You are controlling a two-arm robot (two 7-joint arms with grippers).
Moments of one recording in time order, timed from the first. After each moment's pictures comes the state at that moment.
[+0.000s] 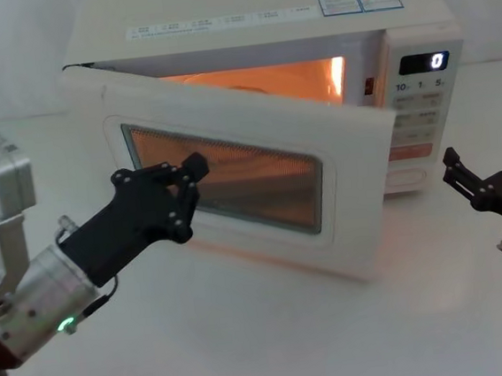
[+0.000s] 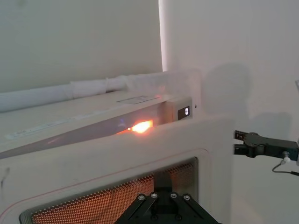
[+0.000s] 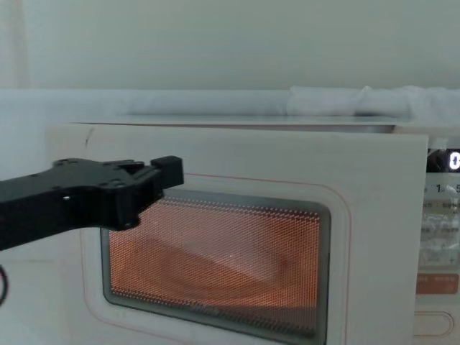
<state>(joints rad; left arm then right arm) -0.01 0.52 0.20 -1.88 -0.50 0.02 -0.54 -0.18 0.16 -0.01 -1.83 0.21 0.00 0.14</state>
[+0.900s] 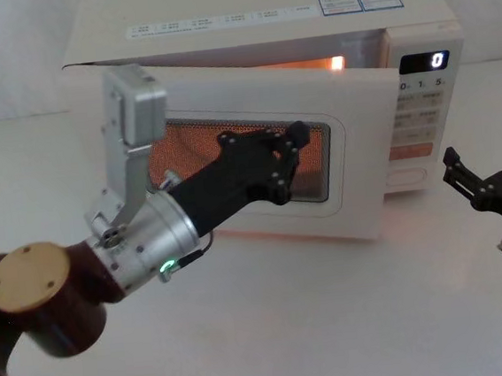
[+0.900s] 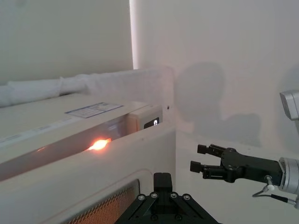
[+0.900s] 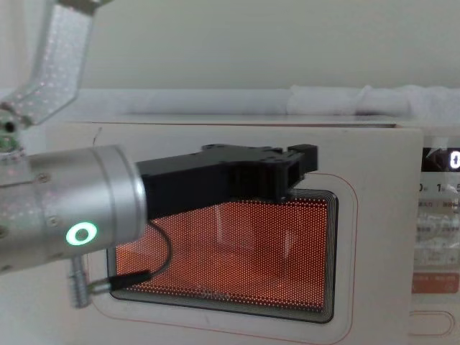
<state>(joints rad) -0.27 0.43 0.45 -1.77 -0.50 0.14 -0.49 -0.18 0.16 -0.01 -1.83 0.21 0.00 0.14</state>
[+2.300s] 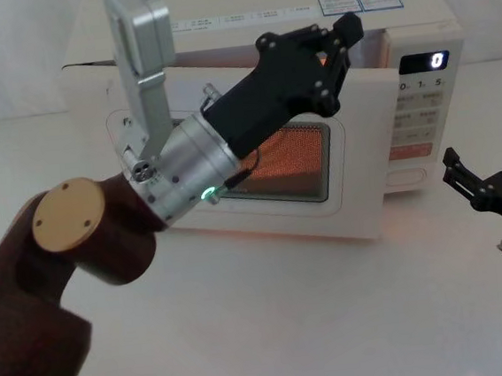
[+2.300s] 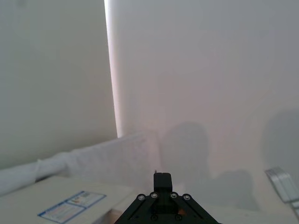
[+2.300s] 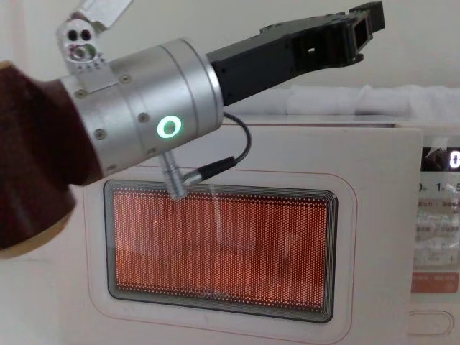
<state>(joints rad) -0.45 0.31 0.52 -1.66 -0.57 -0.06 -0.55 -0.18 0.16 -0.01 -1.83 0.21 0.00 0.14</state>
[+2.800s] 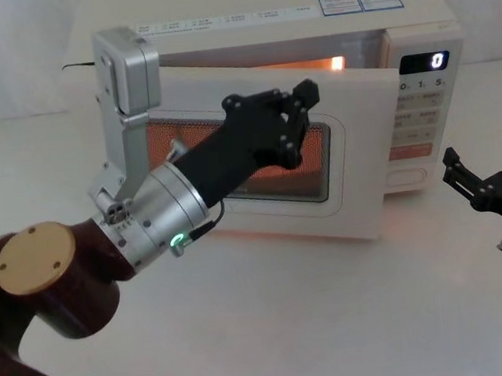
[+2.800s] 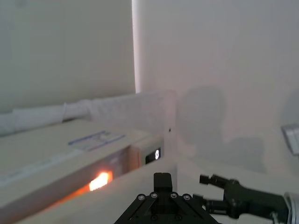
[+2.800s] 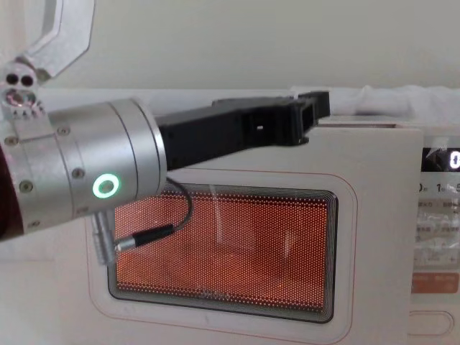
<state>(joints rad) -0.33 0.42 0.50 -1.77 -0.57 0.09 -0.43 -0.18 0.16 -0.01 -1.83 0.21 0.00 0.14</state>
